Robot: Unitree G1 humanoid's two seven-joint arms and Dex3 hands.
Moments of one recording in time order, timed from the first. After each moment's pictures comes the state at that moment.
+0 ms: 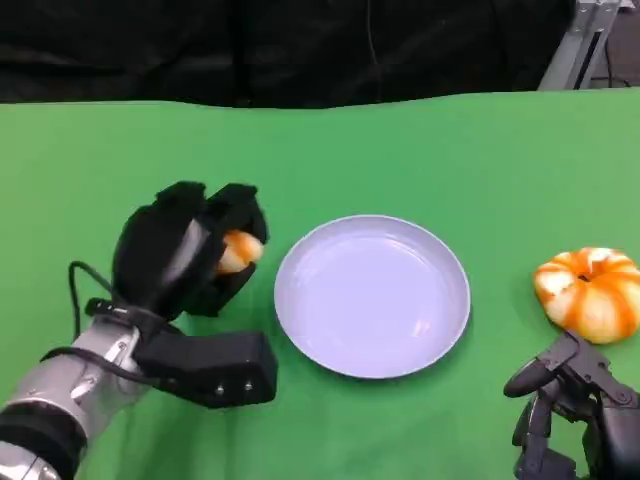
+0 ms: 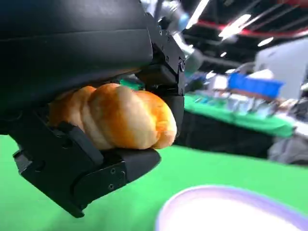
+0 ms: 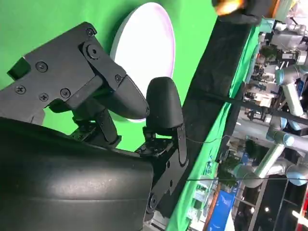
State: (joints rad) left arm -0.63 0.28 -0.49 0.87 0.76 -0.54 0.73; right arm 0.28 0.04 0.04 0.06 -0.20 -0.54 -0.15
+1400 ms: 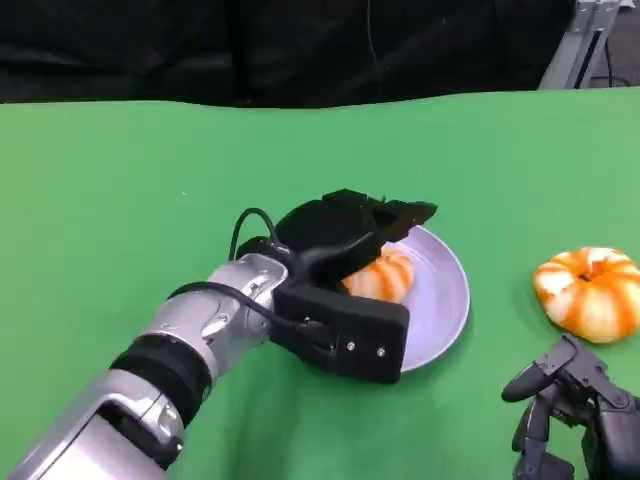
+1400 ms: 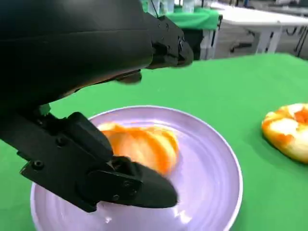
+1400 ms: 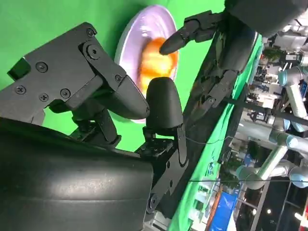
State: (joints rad) left arm -0.84 0.04 -0.59 0.97 0.75 -0.42 0.09; right arm 0.29 0.04 0.05 0.06 -0.21 -0.54 -0.16
